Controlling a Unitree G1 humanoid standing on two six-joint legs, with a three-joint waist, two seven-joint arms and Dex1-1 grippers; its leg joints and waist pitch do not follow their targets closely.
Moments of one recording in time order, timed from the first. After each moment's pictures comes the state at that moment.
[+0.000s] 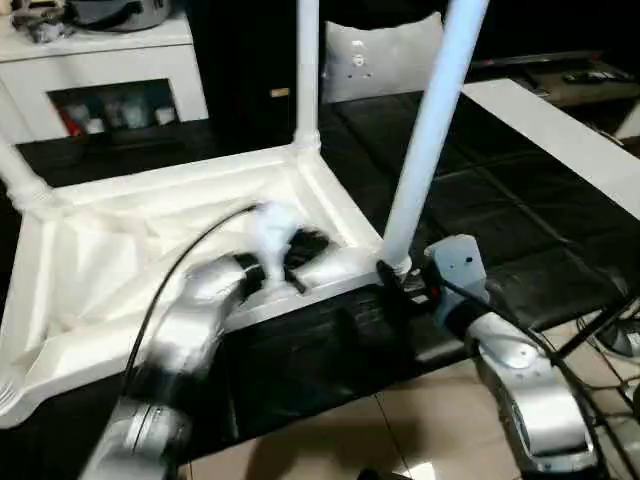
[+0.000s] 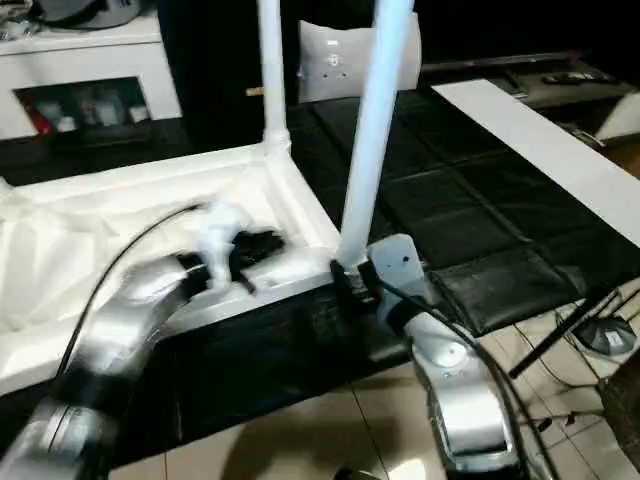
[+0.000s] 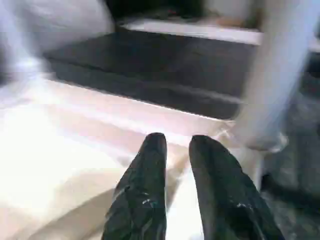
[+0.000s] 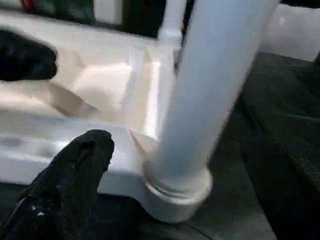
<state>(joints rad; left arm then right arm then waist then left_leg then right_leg) -0.33 0.16 -0.01 0.09 -0.05 0.27 -0.59 -0.09 -0.14 0.09 -0.27 0.03 0.44 0.34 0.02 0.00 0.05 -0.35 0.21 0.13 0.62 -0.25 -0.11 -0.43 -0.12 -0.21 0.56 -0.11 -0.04</state>
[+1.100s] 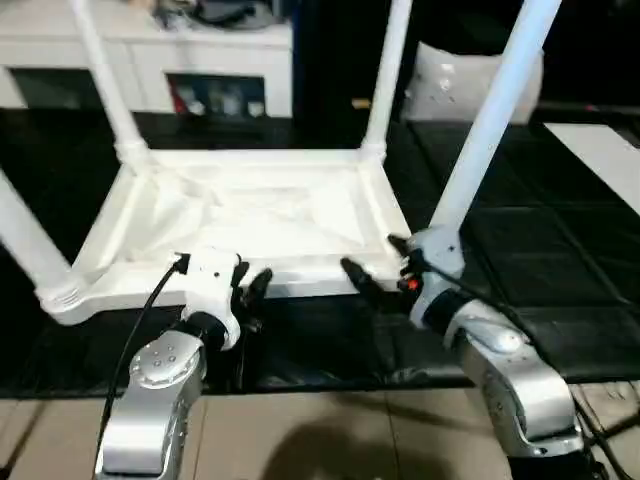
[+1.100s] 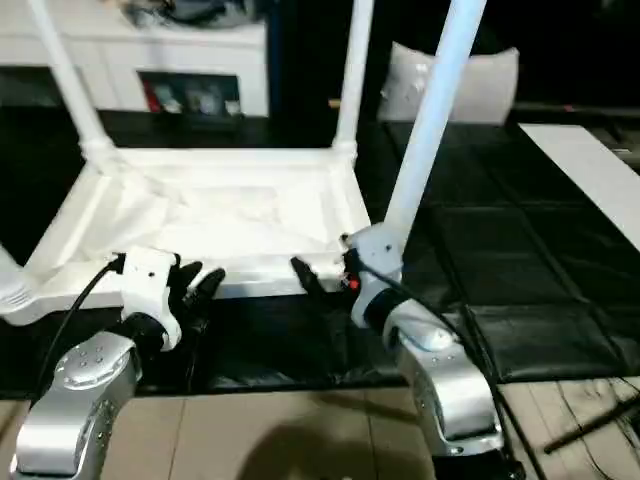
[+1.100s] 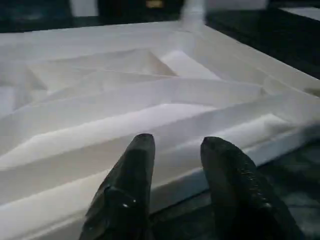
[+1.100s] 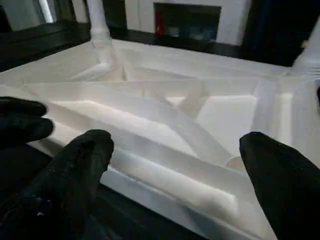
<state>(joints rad) -0.03 0.13 0.00 -0.33 0.00 0.58 -0.38 -0.18 -0.14 0.13 -0.20 0.16 0.49 0.43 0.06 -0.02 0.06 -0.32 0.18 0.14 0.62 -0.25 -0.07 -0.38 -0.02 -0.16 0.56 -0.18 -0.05</state>
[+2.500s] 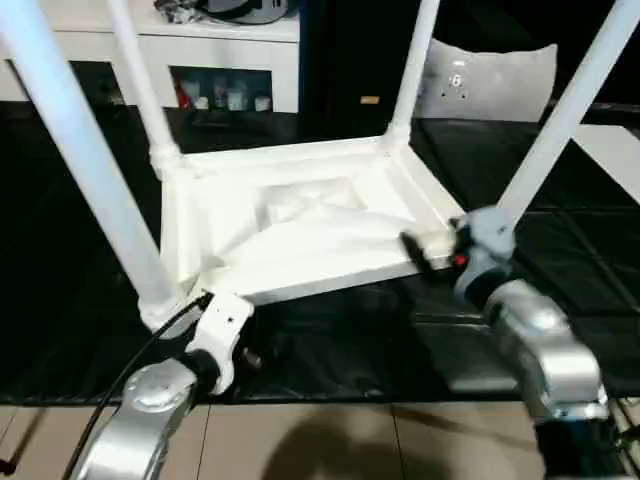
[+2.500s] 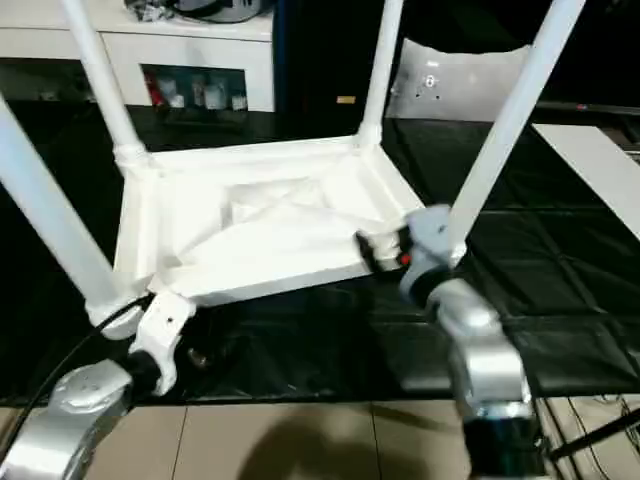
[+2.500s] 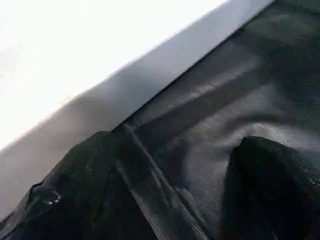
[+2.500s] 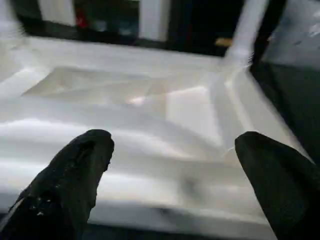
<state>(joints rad) 0.00 0.28 -0.12 -0.13 -0.03 0.48 -0.47 -0.26 -0.22 -0.01 0.02 0.15 0.37 0.32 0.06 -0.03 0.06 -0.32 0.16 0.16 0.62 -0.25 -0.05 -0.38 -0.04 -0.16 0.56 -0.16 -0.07</state>
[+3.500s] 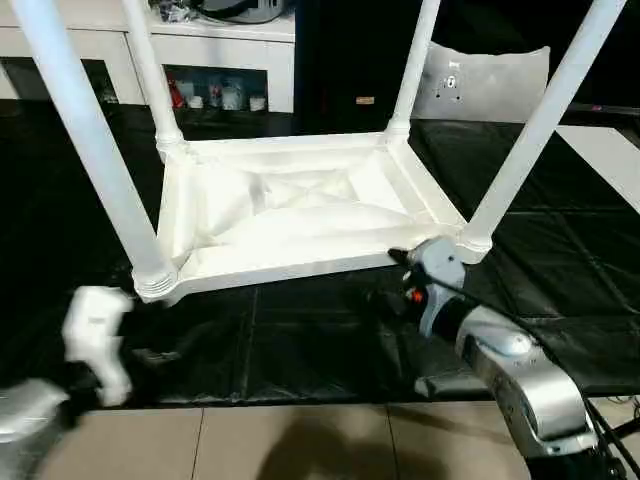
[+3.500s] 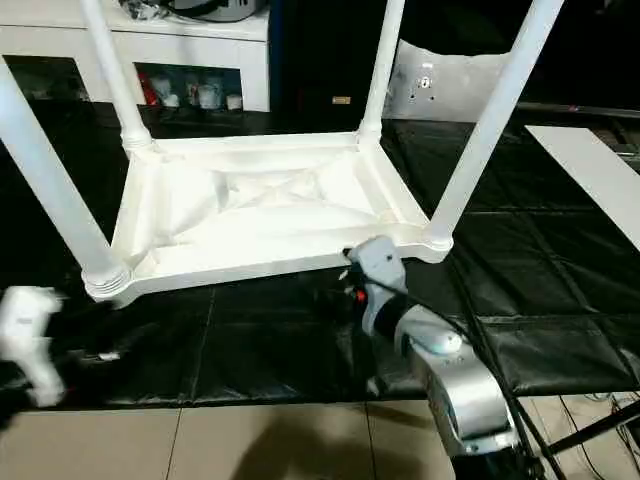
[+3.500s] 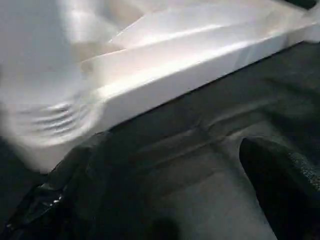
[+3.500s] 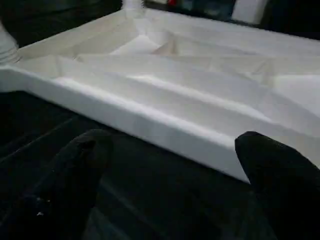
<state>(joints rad) 0.20 0.53 0.31 -0.30 -0.38 0.53 -0.69 -0.16 -0.26 0.16 -0.15 0.19 0.46 0.49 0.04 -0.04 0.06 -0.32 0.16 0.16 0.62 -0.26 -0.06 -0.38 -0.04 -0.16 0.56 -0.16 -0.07</state>
